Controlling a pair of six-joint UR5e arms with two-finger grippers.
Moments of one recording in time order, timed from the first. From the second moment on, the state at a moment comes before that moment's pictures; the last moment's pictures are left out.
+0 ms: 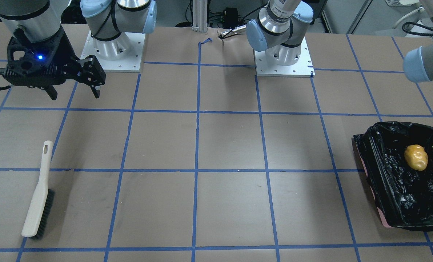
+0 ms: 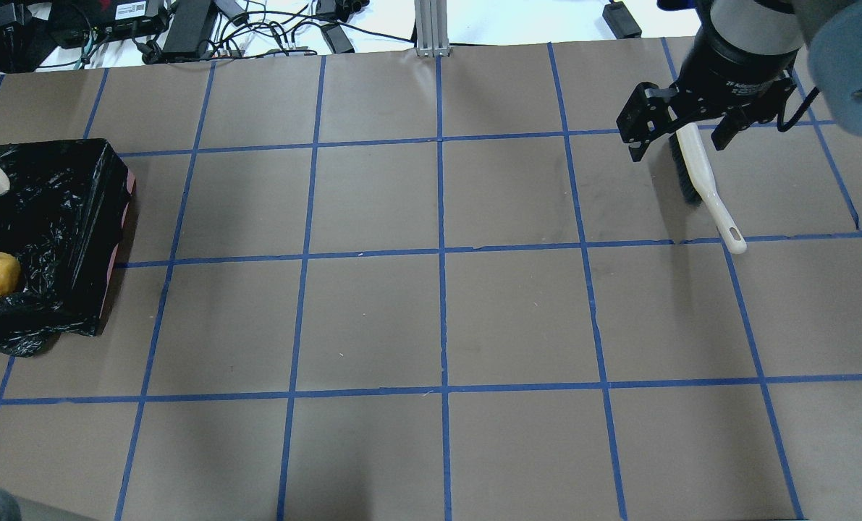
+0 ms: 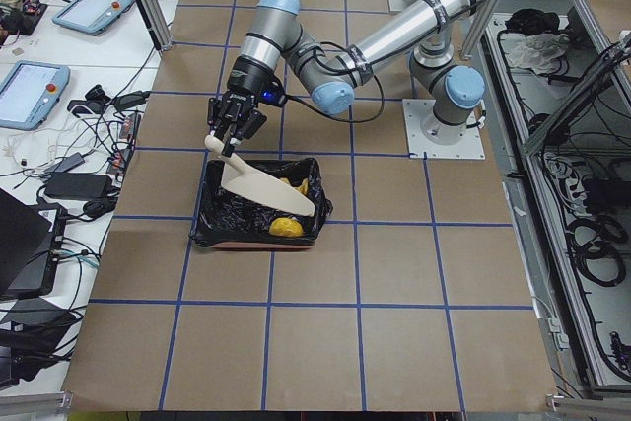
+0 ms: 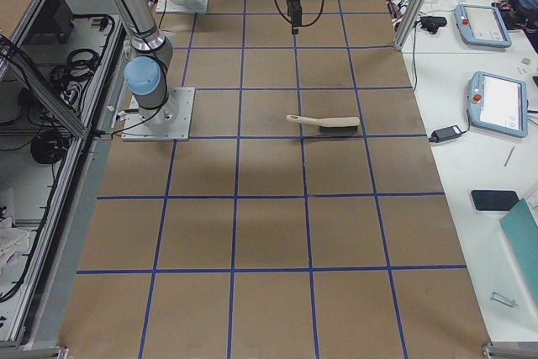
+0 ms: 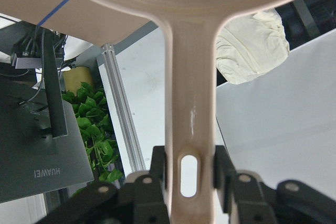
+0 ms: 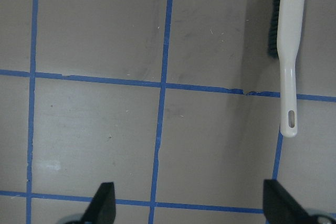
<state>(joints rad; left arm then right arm) -1.06 -1.84 -1.66 -0.17 2.17 3.13 1.52 -1.58 1.59 -1.63 -1.58 -0.14</state>
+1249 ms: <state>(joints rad) -1.09 -1.82 -1.73 -0.11 2.21 3.14 1.52 -1.58 1.59 -1.64 -1.57 -0.15</state>
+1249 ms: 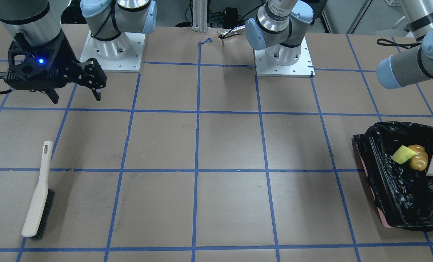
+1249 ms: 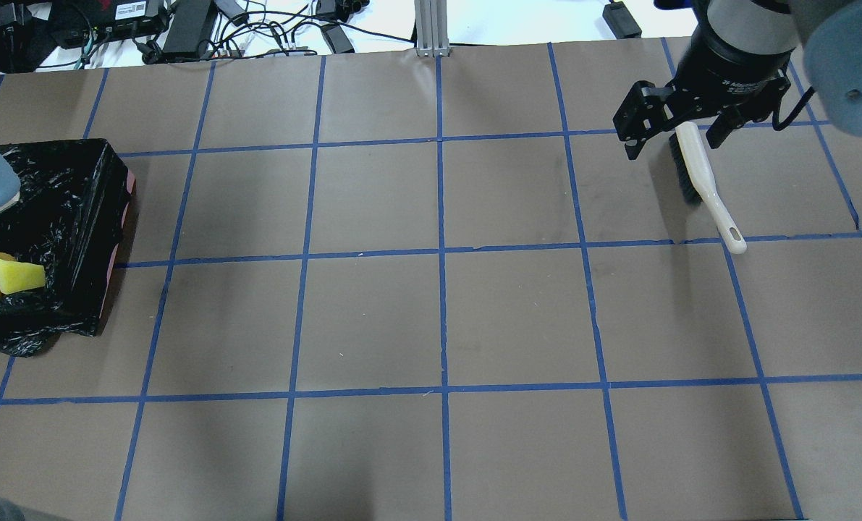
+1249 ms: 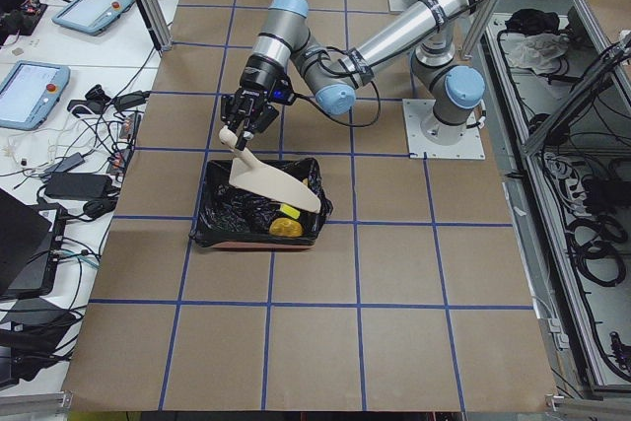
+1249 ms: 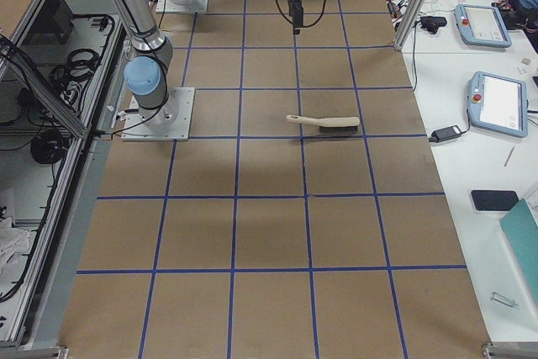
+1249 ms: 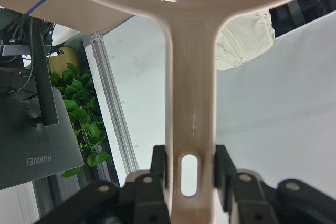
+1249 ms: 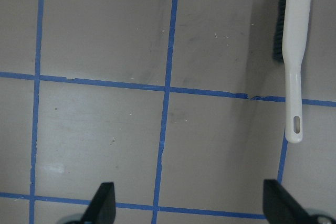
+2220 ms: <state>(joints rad) -1.05 -1.82 -1.41 -1.06 1.71 2.73 1.52 -1.58 1.59 -1.63 -1.57 -0.15</state>
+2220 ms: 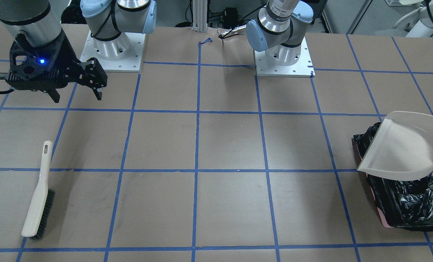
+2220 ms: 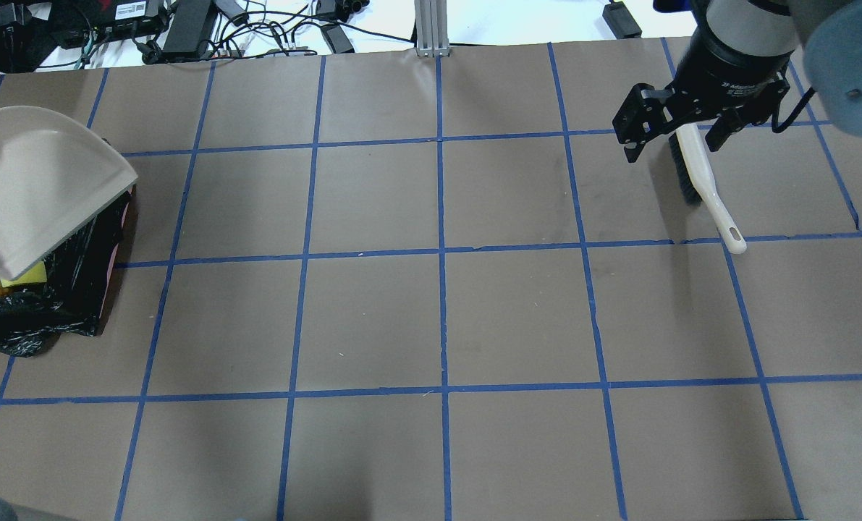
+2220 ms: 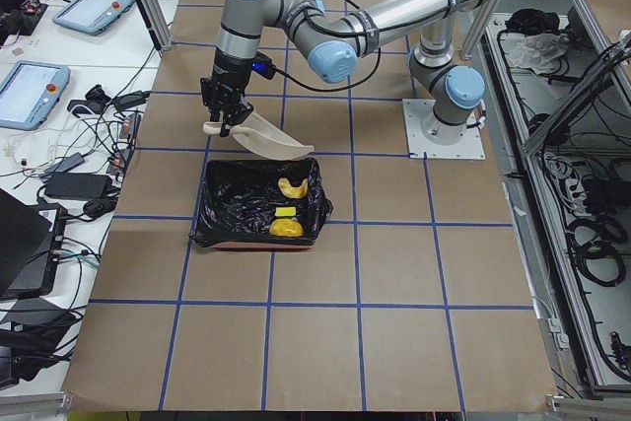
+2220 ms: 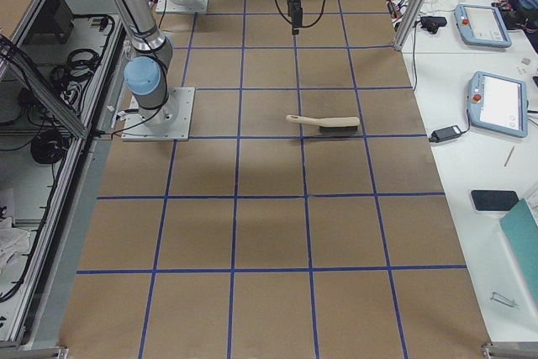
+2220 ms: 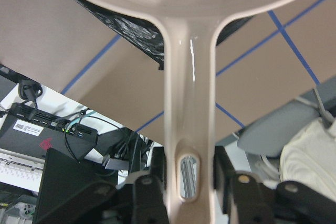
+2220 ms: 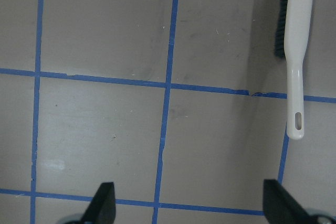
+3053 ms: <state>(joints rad) -1.29 -1.84 -1.40 -1.34 1.52 1.92 1.52 -1.58 1.59 -1.63 -1.57 -0.15</state>
